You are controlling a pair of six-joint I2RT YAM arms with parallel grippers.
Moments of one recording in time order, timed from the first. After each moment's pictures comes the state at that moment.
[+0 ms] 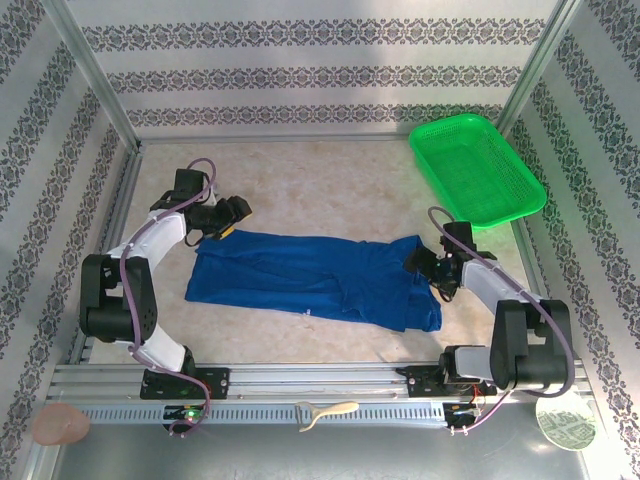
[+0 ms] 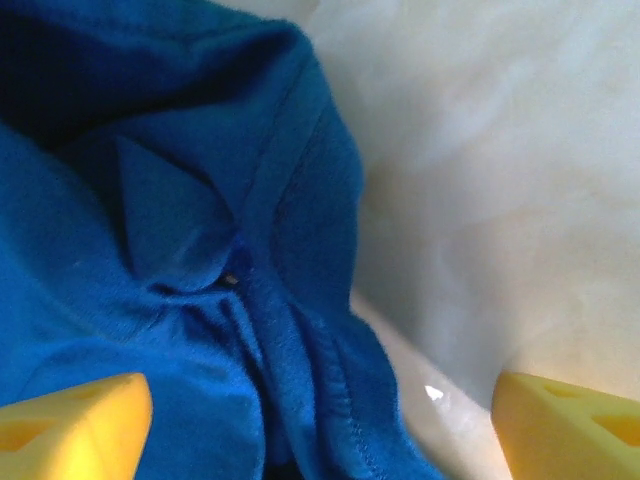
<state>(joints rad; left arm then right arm) -0.01 1.59 1.06 -0.46 0.48 -0.64 -0.02 1.32 0.58 -0.45 -0.22 0.55</state>
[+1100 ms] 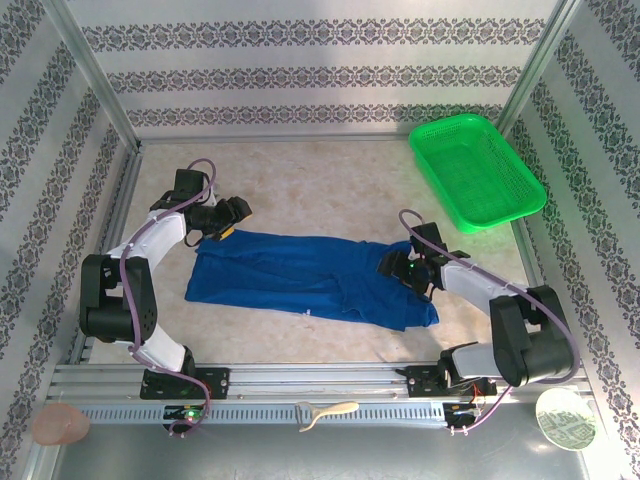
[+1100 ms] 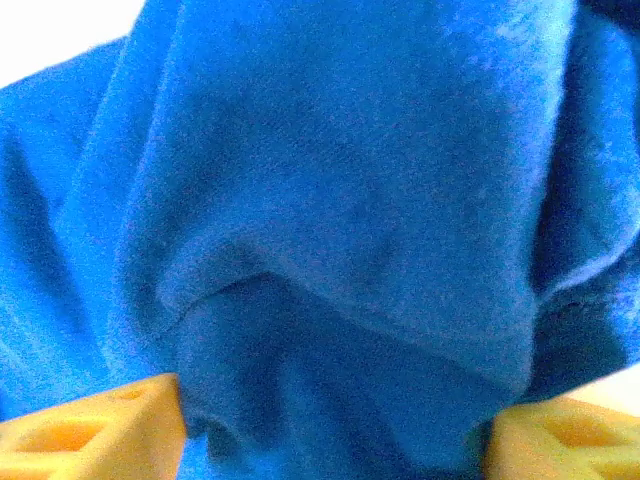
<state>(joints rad) -0.01 1.59 1.06 -0.47 0.48 -0.64 0.24 1.37 0.58 -0.34 -0.24 0.72</state>
